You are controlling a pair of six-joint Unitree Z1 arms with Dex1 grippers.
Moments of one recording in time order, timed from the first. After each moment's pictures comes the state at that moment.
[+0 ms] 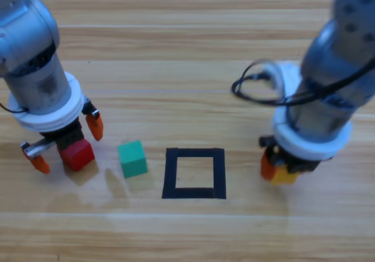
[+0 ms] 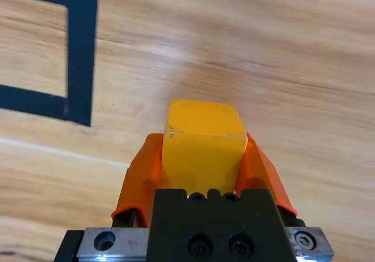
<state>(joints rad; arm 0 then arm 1) -0.57 1.90 -1.20 0.76 0.11 -1.39 0.90 2.04 -1.32 0.69 -0.06 0.69</state>
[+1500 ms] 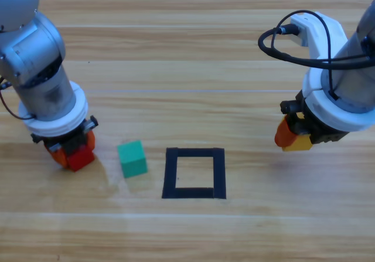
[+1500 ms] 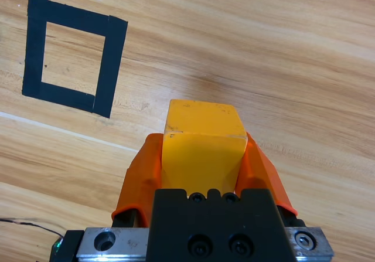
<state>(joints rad) -0.51 1.98 -1.15 0.62 0.09 -1.29 0.90 1.86 -1.28 0.69 -0.12 0.62</state>
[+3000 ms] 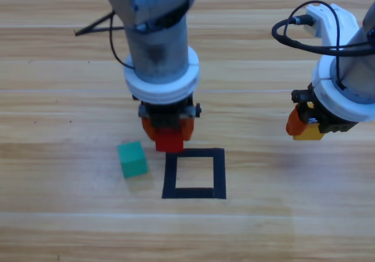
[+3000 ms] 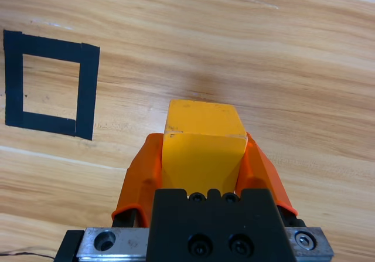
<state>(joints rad) -0.84 2.17 -1.91 1.22 0.06 -0.90 0.86 1.86 -1.28 0.69 -0.16 0.66</state>
